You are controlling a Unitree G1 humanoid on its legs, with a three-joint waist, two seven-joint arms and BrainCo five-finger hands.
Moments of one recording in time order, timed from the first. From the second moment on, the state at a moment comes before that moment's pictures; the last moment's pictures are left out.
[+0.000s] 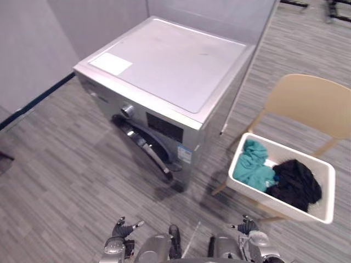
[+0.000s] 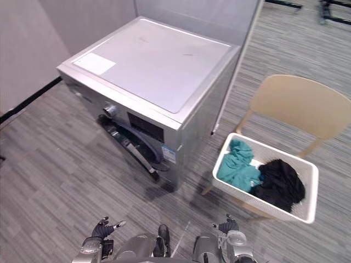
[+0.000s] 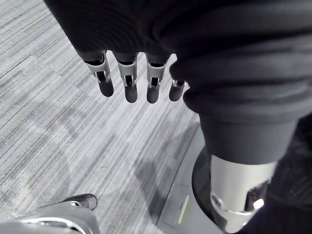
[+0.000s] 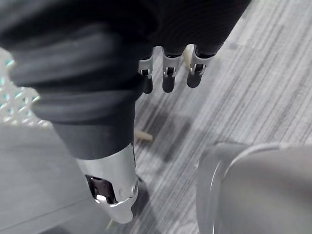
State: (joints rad) left arm 0.05 0.08 0.09 0.91 0.05 -0.02 0.14; right arm -0.05 -0.11 -0.10 0.95 -0.04 0.02 -0.13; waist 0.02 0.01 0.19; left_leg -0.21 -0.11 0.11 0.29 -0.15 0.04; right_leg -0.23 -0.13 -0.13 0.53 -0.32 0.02
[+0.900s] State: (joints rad) left arm -0.02 0.00 0.09 0.73 0.01 -0.03 0.21; right arm -0.51 -0.05 0.14 0.49 -0.01 -0.01 -0.24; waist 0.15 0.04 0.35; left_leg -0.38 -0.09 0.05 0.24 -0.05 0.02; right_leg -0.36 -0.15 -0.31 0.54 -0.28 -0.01
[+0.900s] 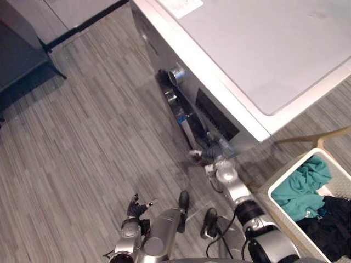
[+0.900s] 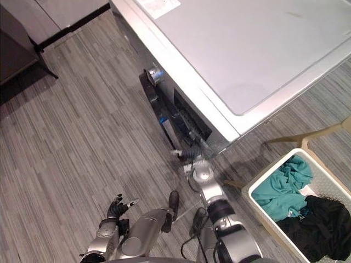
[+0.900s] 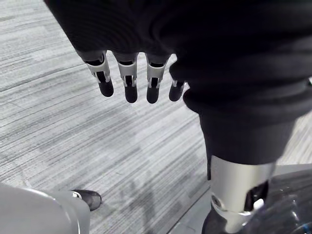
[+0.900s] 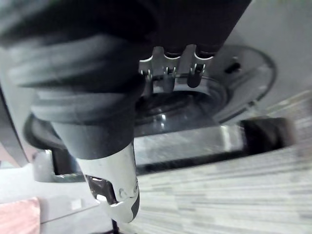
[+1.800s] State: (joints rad) left arm -0.37 -0.11 -0.10 0.65 -0.01 -0.04 0.22; right arm -1.08 -0.01 0.28 0.58 0.35 -0.07 -0.36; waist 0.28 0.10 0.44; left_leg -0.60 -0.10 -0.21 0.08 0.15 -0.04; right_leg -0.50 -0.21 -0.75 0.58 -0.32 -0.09
